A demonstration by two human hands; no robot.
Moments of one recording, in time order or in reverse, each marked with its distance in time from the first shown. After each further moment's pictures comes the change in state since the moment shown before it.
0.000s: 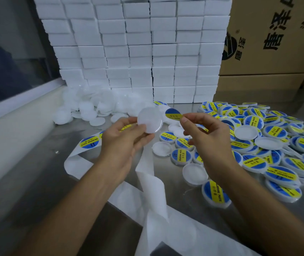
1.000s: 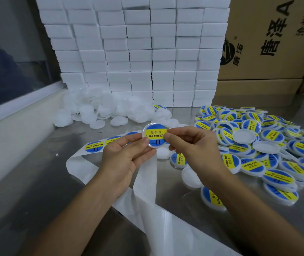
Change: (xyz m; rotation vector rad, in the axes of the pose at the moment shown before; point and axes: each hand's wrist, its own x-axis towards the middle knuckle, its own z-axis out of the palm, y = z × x) left_hand -0.020 -0.008 -0.011 -0.051 -0.075 -0.104; right_hand -0.010 0.000 0.010 0.027 -0.184 0.046
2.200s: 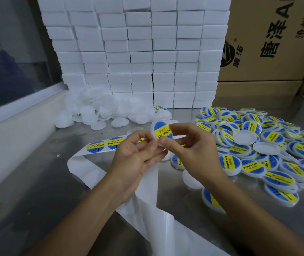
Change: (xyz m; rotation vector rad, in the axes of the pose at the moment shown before) left_hand -0.008 -0.007 0.008 0.088 -0.271 0.095; right_hand -0.001 0.005 0.004 -0.172 0.005 -0.153
